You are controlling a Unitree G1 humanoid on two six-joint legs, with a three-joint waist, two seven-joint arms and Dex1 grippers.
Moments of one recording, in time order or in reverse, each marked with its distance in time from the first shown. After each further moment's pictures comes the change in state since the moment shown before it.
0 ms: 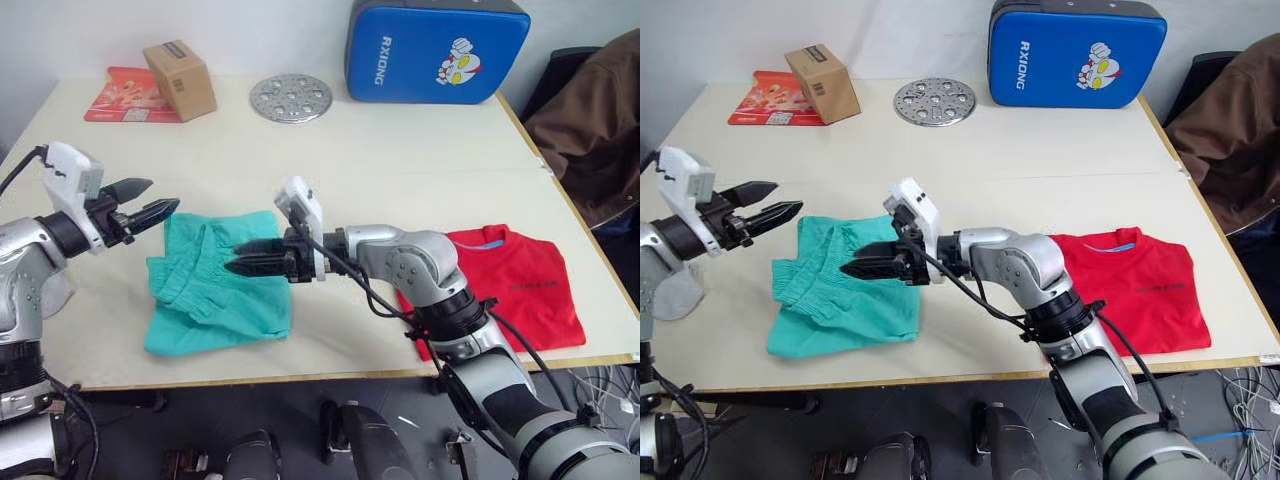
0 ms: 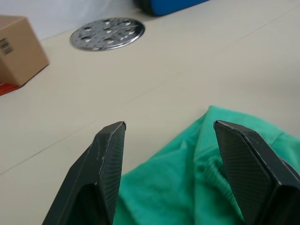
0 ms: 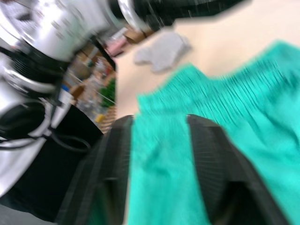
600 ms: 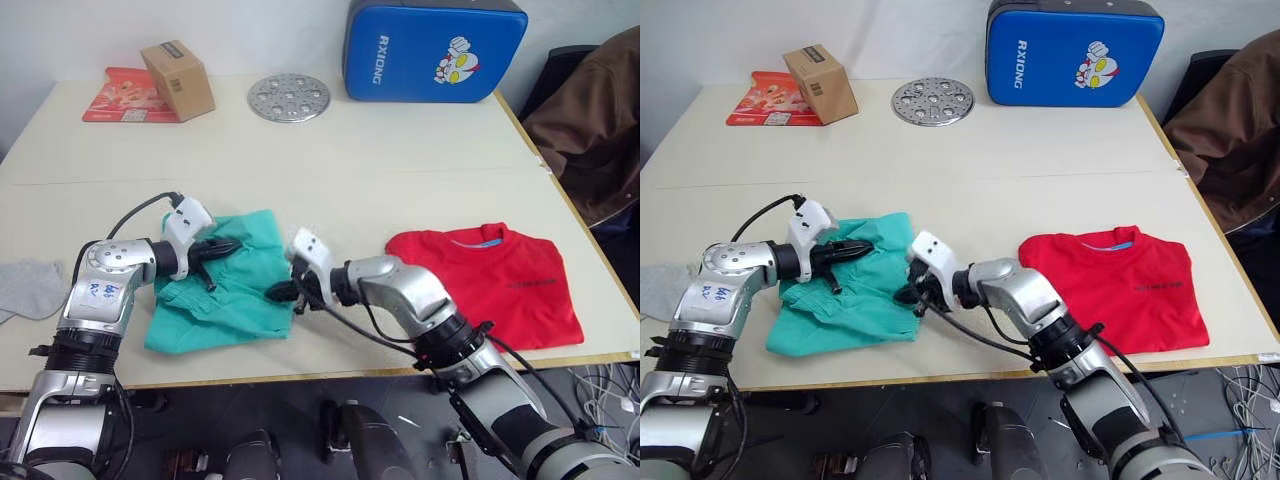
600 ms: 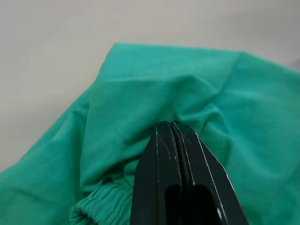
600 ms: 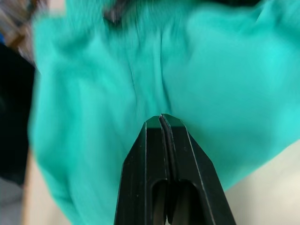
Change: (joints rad) left arm -0.042 -0.103 -0.219 0.139 0.119 -0.132 -0.053; right arm 0.041 0.005 -0.032 0.041 -0.165 -0.022 0.067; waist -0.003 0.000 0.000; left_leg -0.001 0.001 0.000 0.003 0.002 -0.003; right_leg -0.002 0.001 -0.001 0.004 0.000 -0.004
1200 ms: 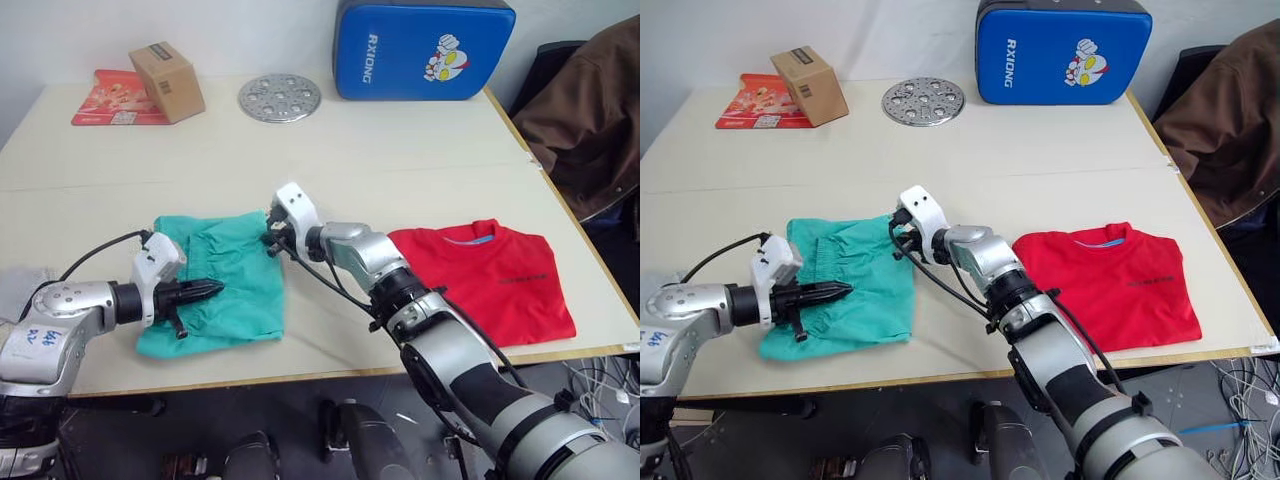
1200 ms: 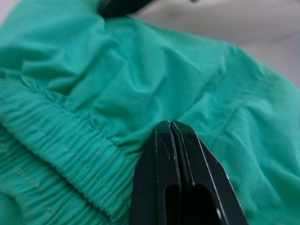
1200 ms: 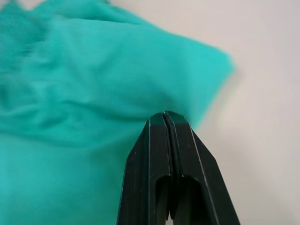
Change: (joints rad) left arm 0.430 0.146 0.115 -0.384 -0.102 0.198 -0.026; right arm -0.301 0.178 -0.145 0.747 -0.277 -0.433 -0.234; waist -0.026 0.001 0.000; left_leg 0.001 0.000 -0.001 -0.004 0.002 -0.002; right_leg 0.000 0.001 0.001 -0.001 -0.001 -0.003
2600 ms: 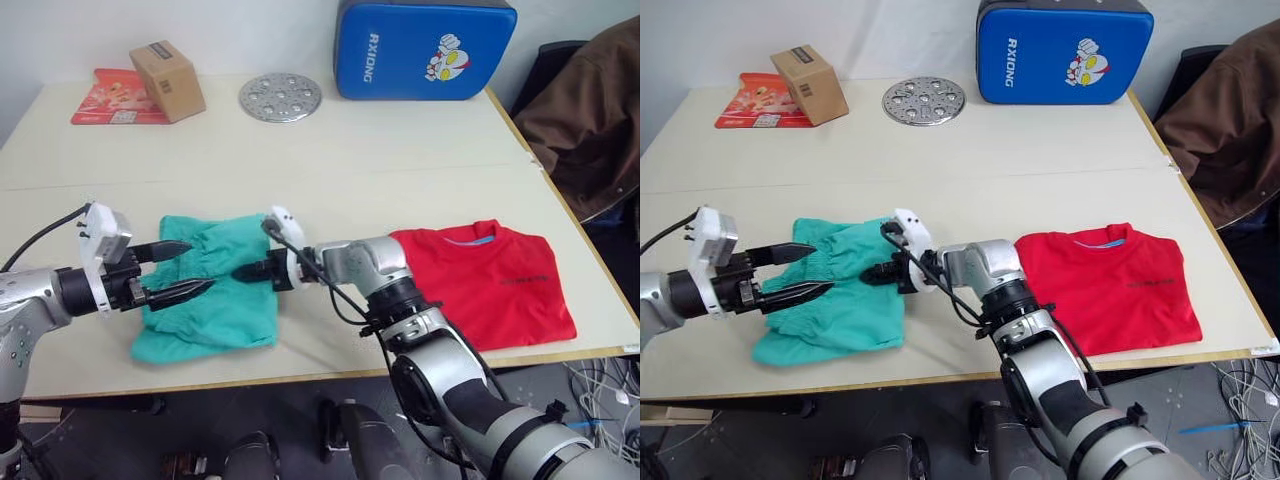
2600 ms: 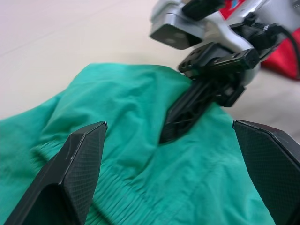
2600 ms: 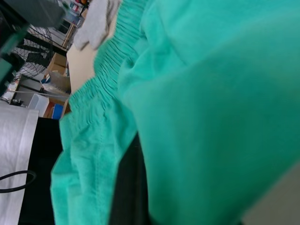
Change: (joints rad) left arm -0.078 0.044 0.185 -0.079 -0.286 0.126 -0.067; right arm 0.139 0.036 -0.115 -0.413 0.250 0.676 0.136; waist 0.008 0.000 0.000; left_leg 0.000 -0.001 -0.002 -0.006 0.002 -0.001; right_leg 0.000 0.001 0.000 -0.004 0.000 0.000
